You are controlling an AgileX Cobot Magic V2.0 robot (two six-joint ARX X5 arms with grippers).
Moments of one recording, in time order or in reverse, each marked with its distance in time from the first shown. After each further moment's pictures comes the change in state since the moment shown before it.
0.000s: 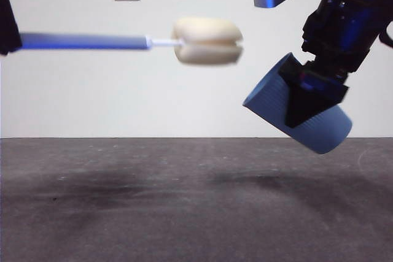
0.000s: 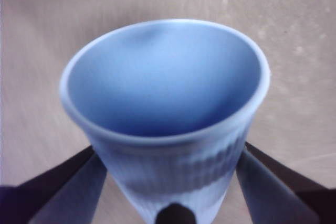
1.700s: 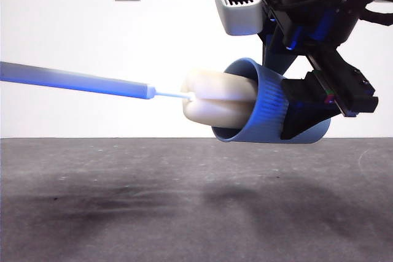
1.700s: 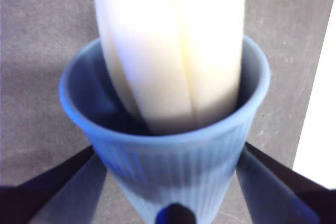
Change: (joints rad) left arm -0.217 0.071 -0.001 -0.106 -0.125 -0.122; right arm 0.293 0.037 0.017 -0.083 0.228 -0.425
